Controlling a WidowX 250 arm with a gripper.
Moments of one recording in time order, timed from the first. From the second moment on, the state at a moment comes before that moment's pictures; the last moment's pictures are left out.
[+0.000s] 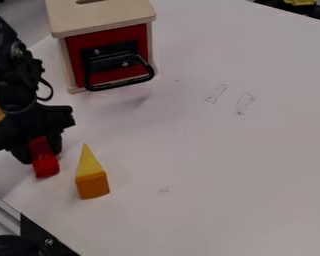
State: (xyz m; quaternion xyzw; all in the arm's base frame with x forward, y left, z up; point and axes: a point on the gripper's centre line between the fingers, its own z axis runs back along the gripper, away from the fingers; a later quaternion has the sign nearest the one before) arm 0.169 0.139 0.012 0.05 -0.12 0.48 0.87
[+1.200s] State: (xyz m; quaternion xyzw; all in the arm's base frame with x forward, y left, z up) arm 0.159 0.135 0.050 0.05 -0.12 0.51 0.85
